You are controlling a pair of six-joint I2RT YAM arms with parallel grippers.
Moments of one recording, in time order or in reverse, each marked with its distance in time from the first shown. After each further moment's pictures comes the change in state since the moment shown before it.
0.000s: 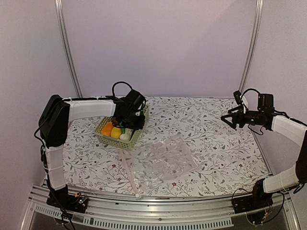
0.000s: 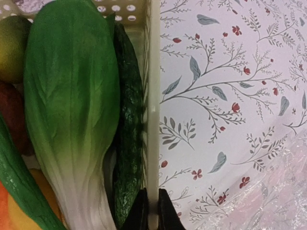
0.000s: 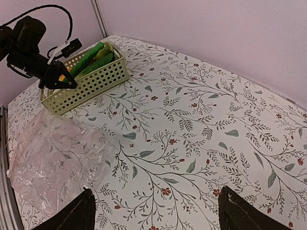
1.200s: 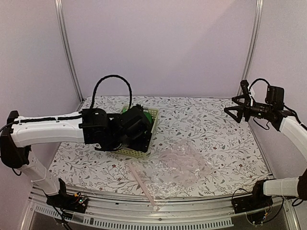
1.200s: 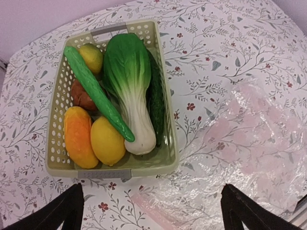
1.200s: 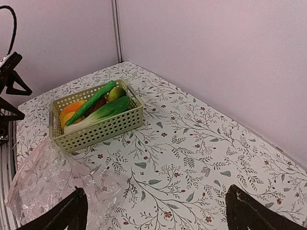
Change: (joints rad) left arm -0.511 -0.470 -0.161 -0.280 -0.480 -0.291; right arm 0.012 -0.171 0.061 -0.046 -0.060 0.002
